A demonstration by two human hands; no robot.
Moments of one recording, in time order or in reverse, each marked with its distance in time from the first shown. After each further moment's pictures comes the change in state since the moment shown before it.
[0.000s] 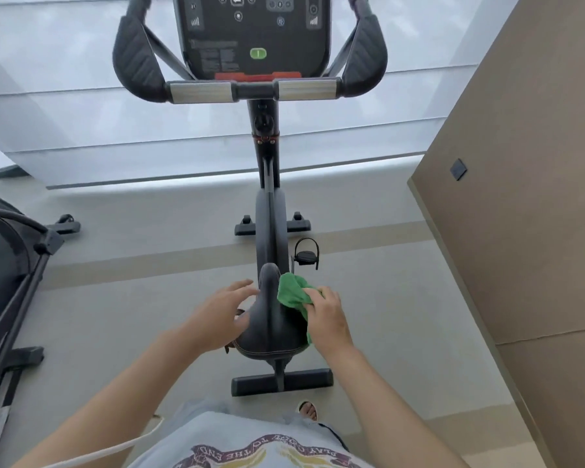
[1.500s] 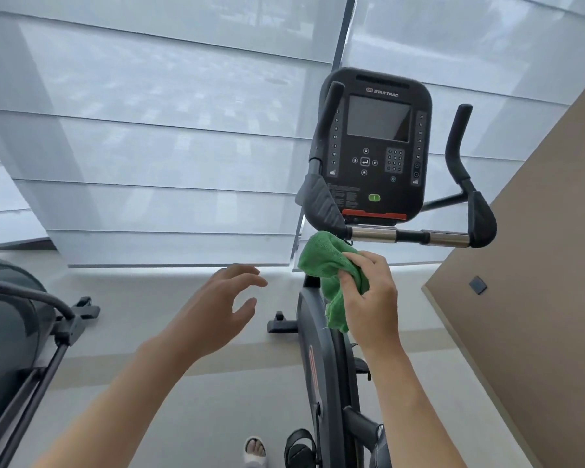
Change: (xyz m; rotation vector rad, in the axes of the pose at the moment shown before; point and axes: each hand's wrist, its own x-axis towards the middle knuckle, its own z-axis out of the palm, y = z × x) left_hand -0.060 -0.276 -0.333 -0.163 0.554 0.361; right_hand 0.121 -0.454 0.009 0.275 0.606 -0.326
